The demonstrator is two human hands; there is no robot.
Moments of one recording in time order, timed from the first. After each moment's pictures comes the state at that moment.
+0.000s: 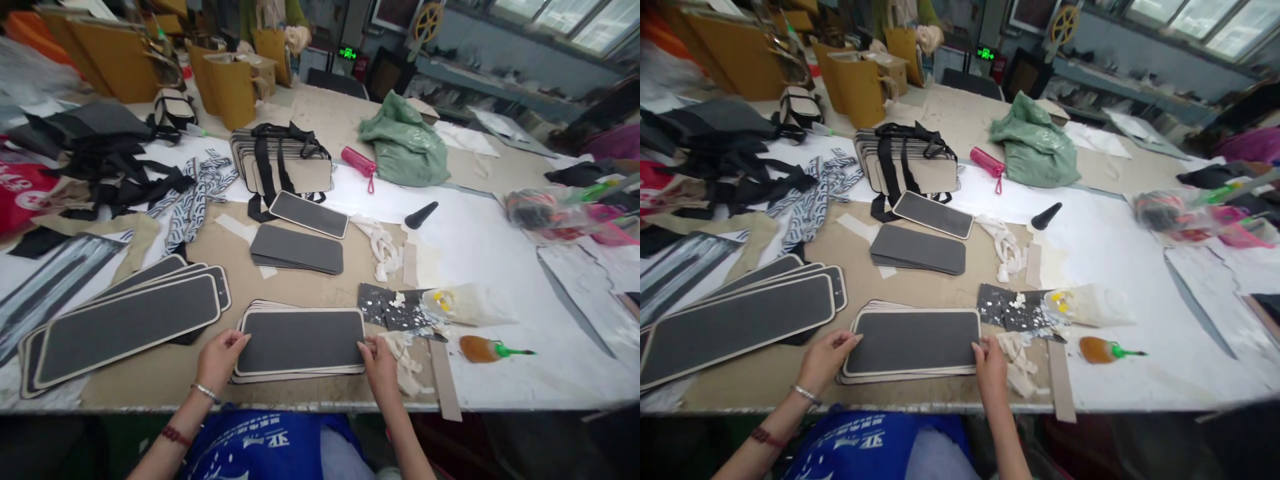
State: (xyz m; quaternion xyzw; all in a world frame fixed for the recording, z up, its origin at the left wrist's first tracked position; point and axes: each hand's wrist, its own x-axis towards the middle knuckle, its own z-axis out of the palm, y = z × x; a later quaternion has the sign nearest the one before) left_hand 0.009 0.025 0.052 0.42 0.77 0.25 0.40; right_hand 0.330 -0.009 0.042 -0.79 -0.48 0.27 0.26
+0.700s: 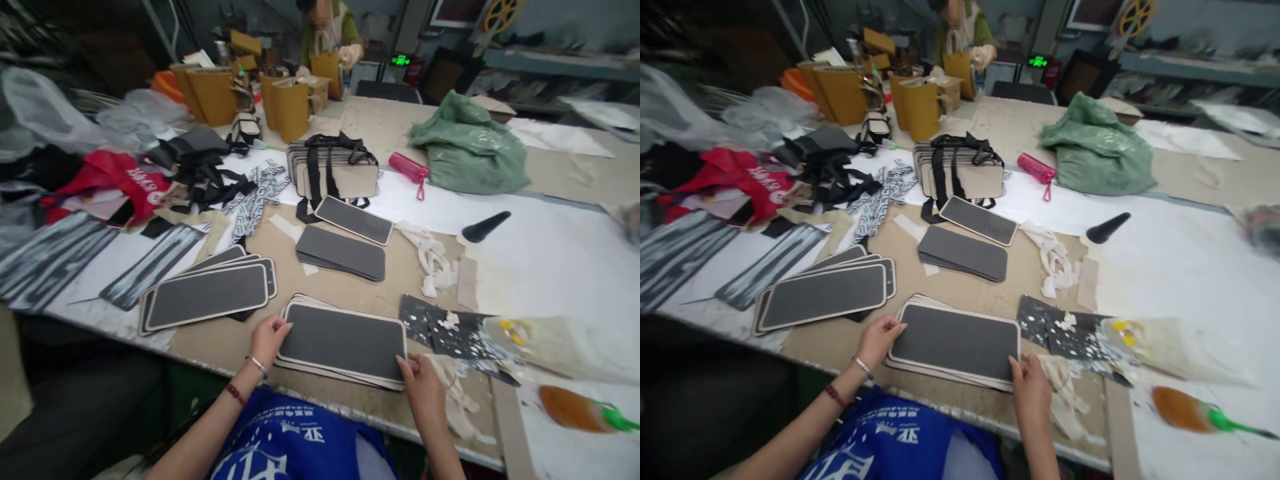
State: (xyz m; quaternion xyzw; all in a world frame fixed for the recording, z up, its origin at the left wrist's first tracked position) left_hand 0.015 0.024 0.048 0.42 0.78 0.30 0.37; right_hand 0.331 -0.007 0.042 -0.81 -0.50 0.24 0.21
